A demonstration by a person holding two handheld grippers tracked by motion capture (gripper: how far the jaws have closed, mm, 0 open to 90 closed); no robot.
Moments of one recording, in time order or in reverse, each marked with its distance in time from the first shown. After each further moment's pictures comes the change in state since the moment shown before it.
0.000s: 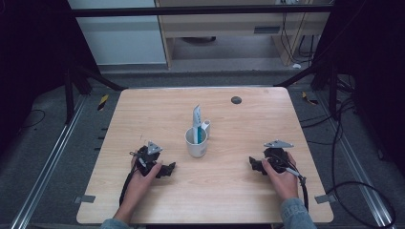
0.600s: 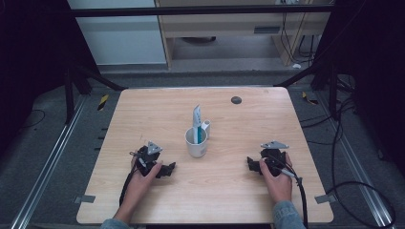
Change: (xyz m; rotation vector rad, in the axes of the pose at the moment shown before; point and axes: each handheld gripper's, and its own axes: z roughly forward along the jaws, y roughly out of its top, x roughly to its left) left arm 0.000 0.000 0.000 0.000 0.000 0.000; right arm 0.005 -0.004 0.013 -0.004 -0.046 -0.015
